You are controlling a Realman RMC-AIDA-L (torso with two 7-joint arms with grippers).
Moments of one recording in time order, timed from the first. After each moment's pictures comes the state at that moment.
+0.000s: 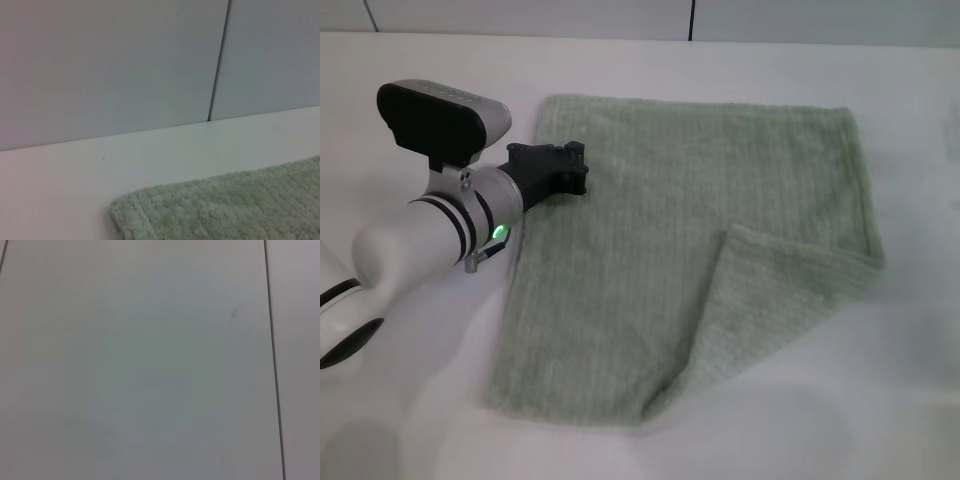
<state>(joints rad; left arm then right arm) -0.60 -2.08 2.03 0.42 -0.02 0.37 -0.62 0.45 2.09 1.26 0.25 -2.46 -1.29 -0.04</state>
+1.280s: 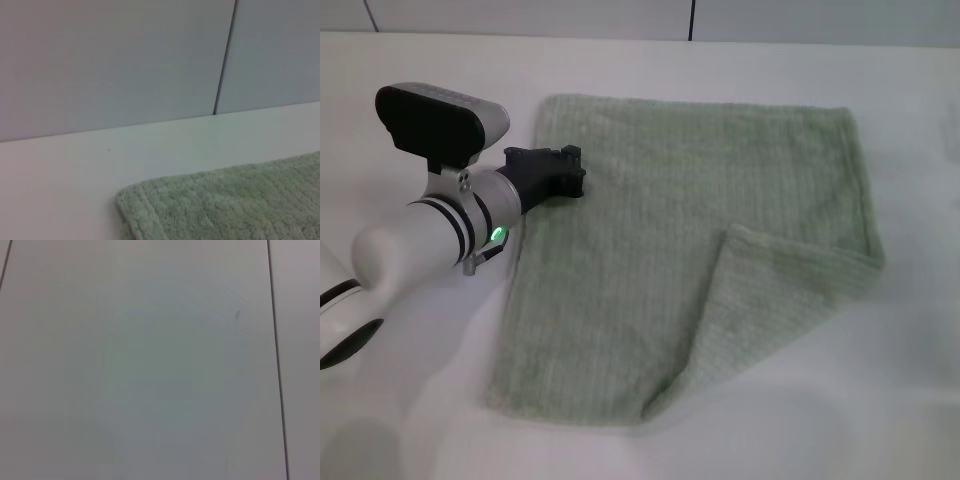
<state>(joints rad) -0.60 -2.08 2.03 0.41 -0.02 0.35 -0.63 0.45 2.09 1.26 0.25 -2.47 -1.29 -0.04</state>
